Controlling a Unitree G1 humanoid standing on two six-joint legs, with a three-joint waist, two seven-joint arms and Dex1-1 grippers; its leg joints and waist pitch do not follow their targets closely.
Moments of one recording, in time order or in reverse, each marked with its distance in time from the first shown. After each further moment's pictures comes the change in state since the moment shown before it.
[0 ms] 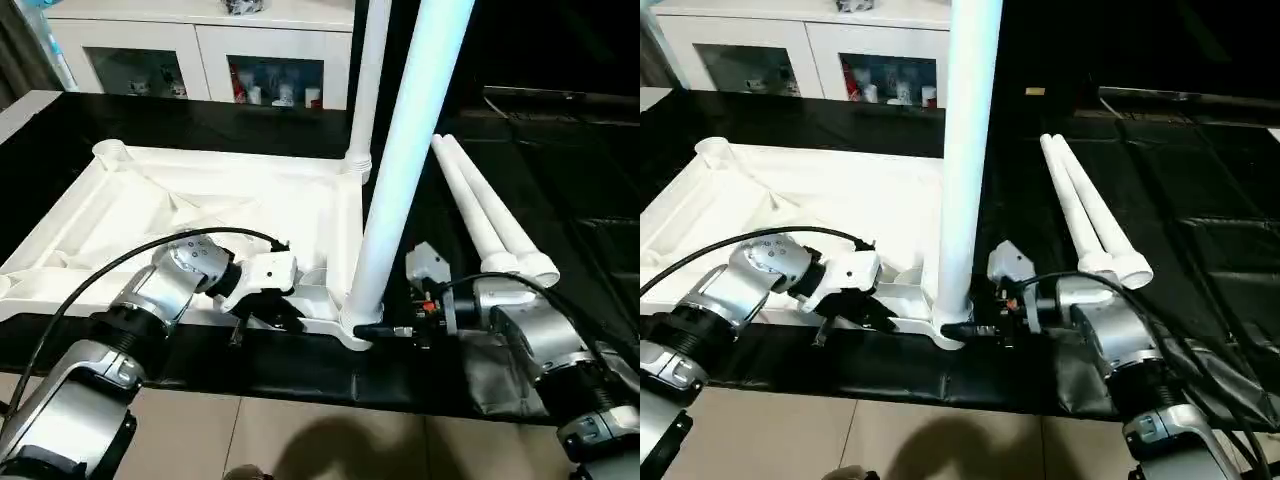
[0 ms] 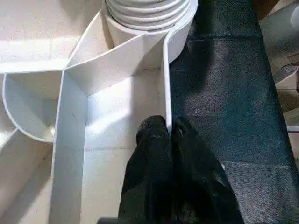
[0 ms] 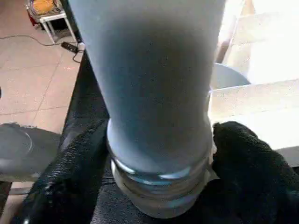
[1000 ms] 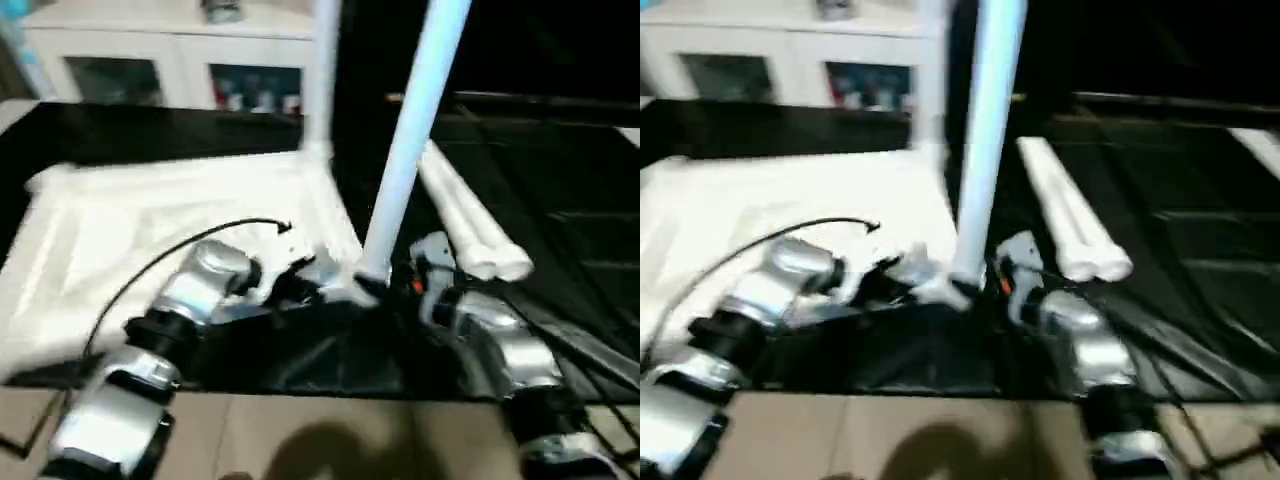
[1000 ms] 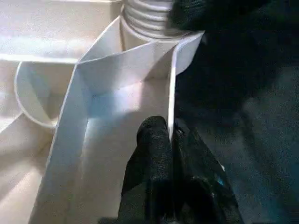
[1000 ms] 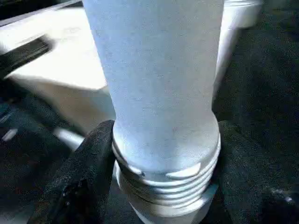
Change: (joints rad) left arm 0.009 -0.199 0.154 -0.007 -0.011 0.400 0.394; right arm 0.042 0.267 -0.218 0.060 -0.007 0.060 -0.625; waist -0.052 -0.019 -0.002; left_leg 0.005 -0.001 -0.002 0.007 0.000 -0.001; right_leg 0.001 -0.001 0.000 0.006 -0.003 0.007
